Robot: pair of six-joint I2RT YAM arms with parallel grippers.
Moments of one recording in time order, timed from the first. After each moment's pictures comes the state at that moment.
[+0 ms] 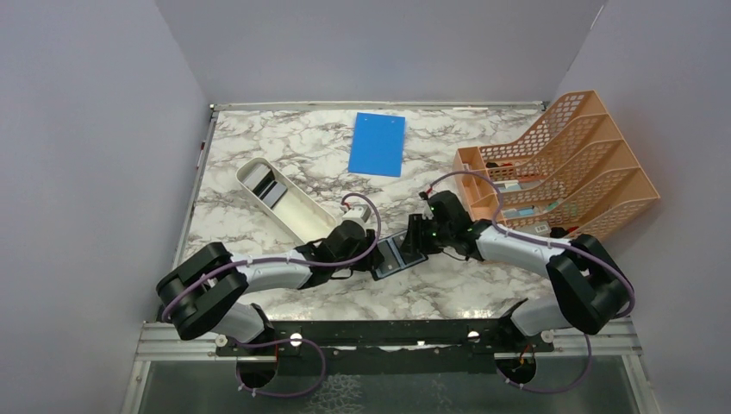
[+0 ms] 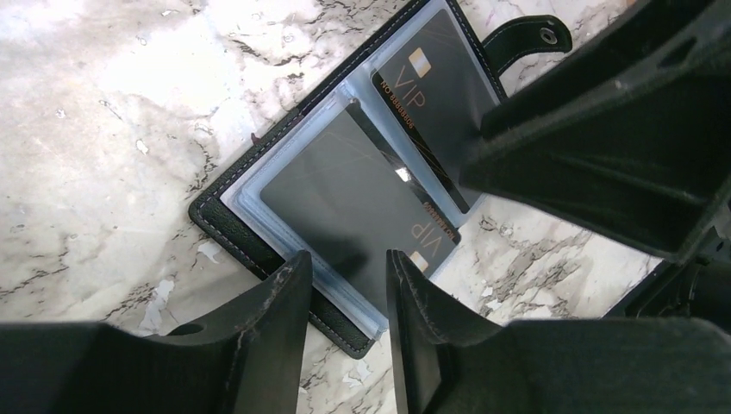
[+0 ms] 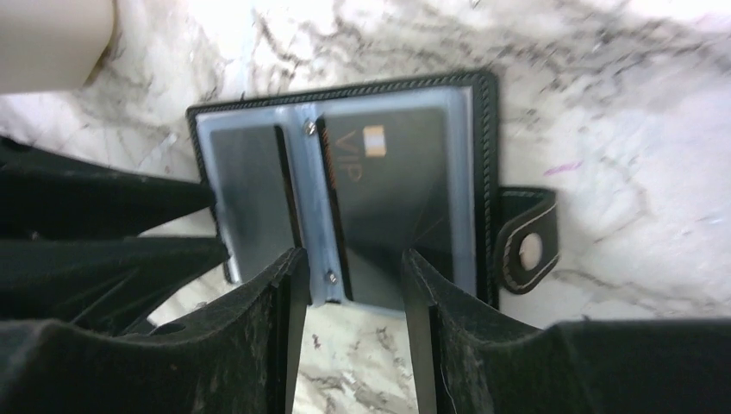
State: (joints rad) left arm -0.92 1.41 0.51 0.24 -0.07 -0.74; right arm 0.63 1.44 0.65 -0.09 -0.19 0.52
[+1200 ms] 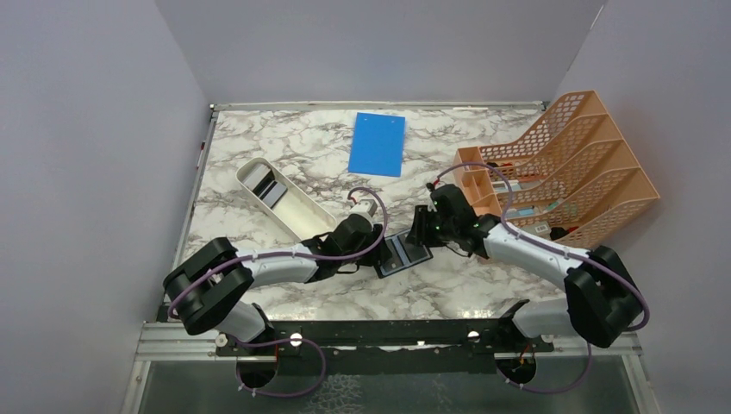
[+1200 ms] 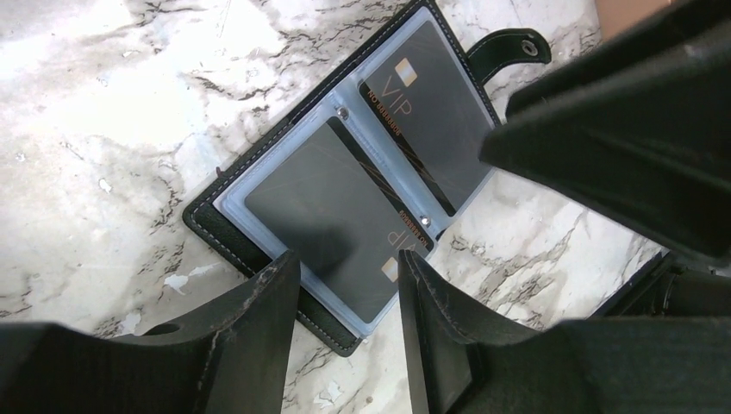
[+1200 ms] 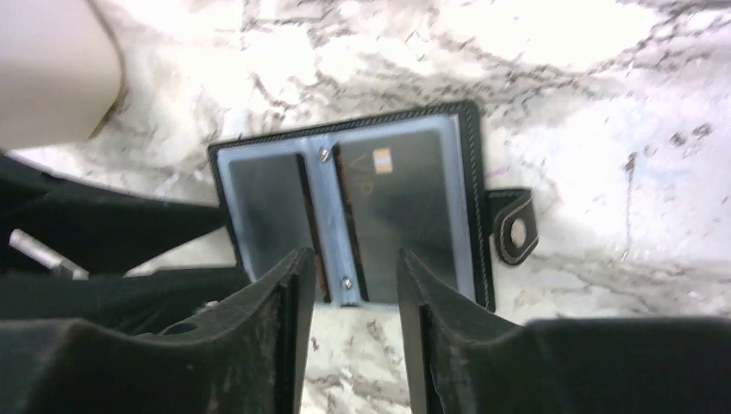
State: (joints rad) left arm -0.92 1.46 0.59 0.21 -0.05 -0.74; right arm 0.64 1.31 0.68 -0.20 -0.10 0.57
